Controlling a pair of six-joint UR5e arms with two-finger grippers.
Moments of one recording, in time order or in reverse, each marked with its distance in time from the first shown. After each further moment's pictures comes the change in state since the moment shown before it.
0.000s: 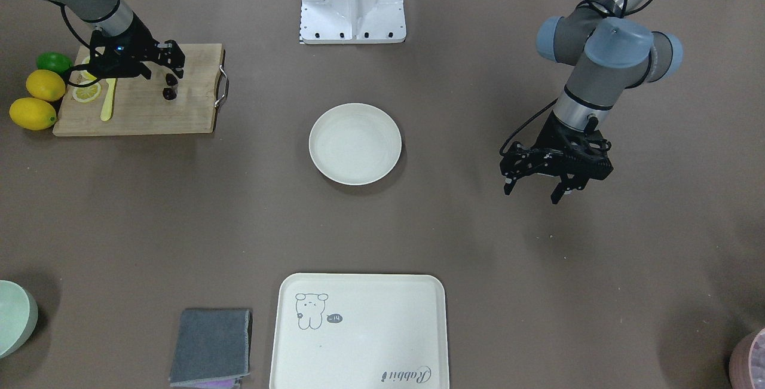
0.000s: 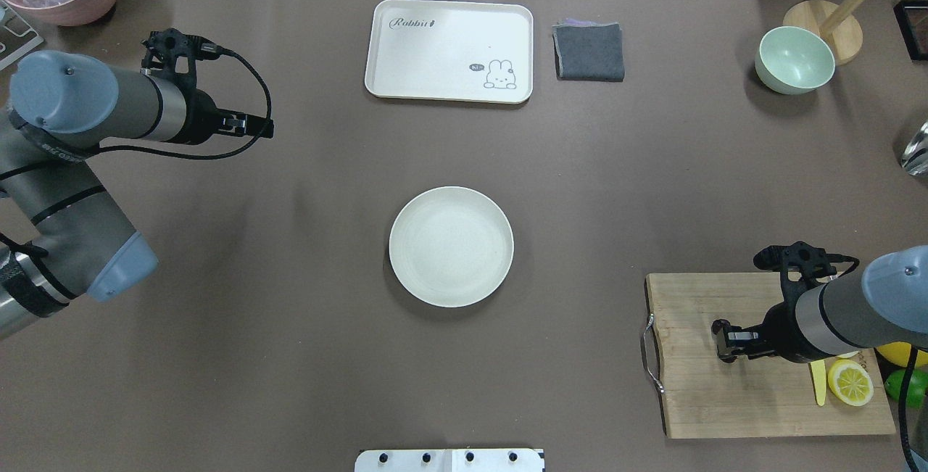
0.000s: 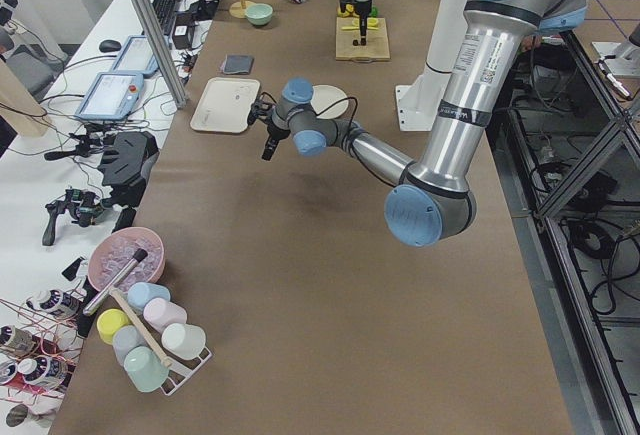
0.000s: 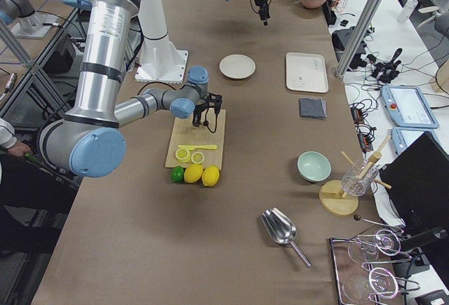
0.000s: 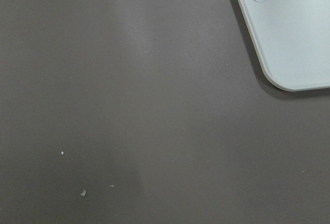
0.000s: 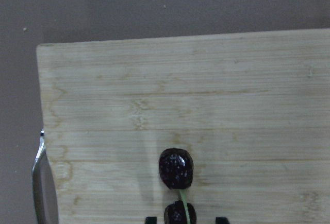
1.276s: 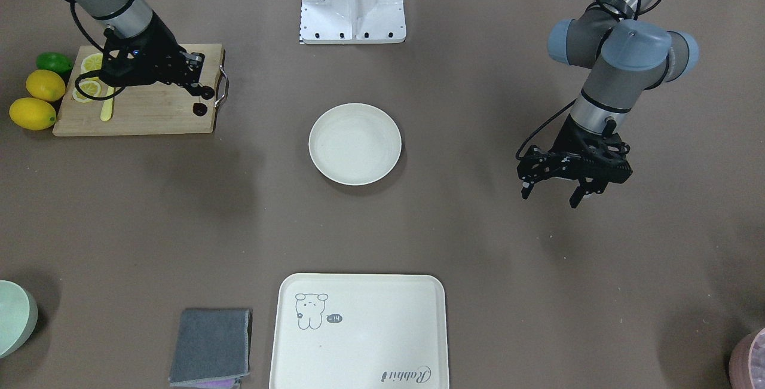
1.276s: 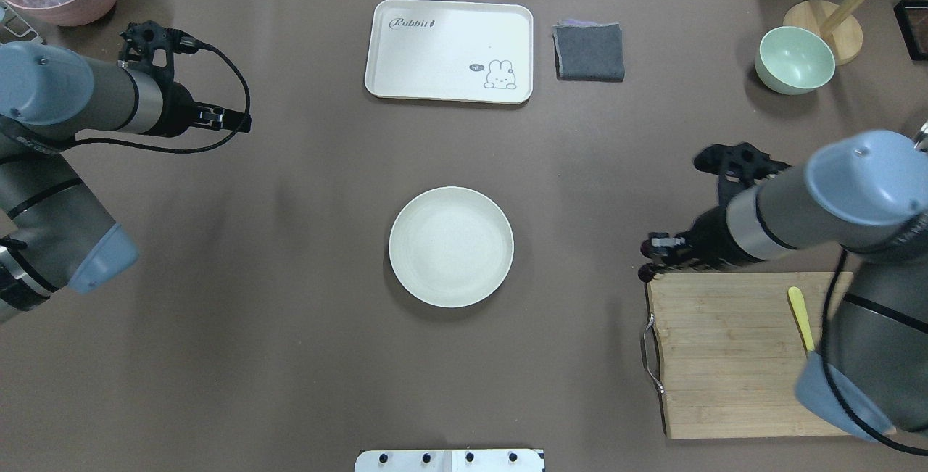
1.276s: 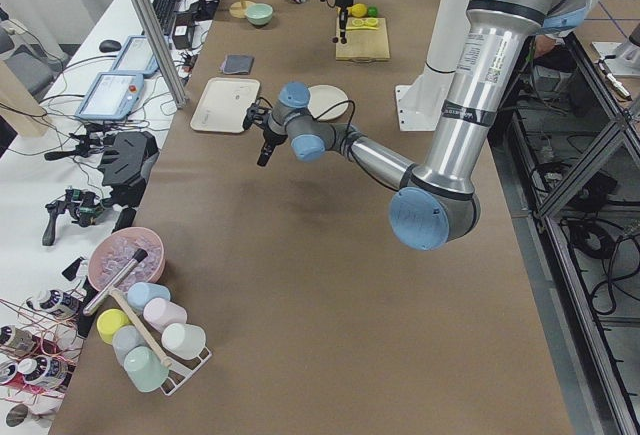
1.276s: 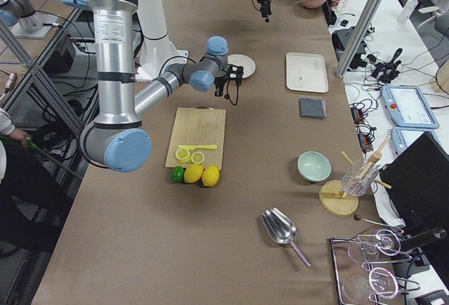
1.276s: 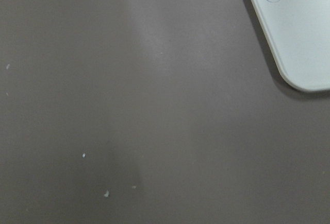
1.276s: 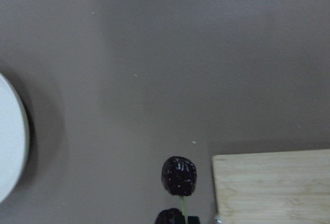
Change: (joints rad) left arm -0.045 0.032 0.004 0.003 -0.006 0.082; right arm 0.154 0.414 0.020 -0.334 0.053 -0.001
